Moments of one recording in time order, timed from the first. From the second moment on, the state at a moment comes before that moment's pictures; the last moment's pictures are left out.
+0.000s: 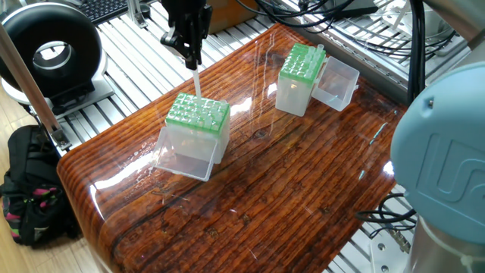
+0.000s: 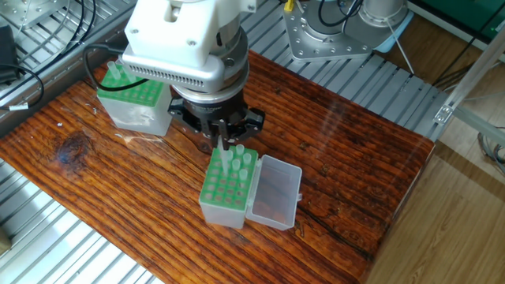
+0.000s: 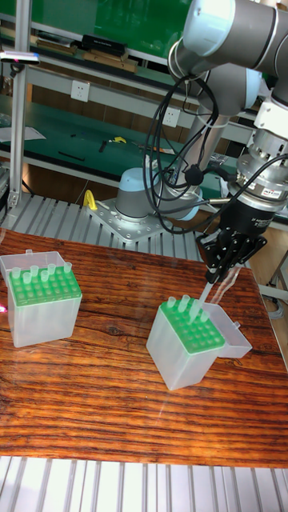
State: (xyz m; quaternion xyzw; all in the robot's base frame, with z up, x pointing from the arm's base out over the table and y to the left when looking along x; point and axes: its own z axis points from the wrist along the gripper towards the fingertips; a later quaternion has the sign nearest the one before) arm 0.581 0.129 0.255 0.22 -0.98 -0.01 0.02
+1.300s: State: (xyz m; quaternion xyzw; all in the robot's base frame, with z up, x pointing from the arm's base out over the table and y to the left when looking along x) arm 0.589 0.126 0.255 0.23 -0.97 0.00 0.00
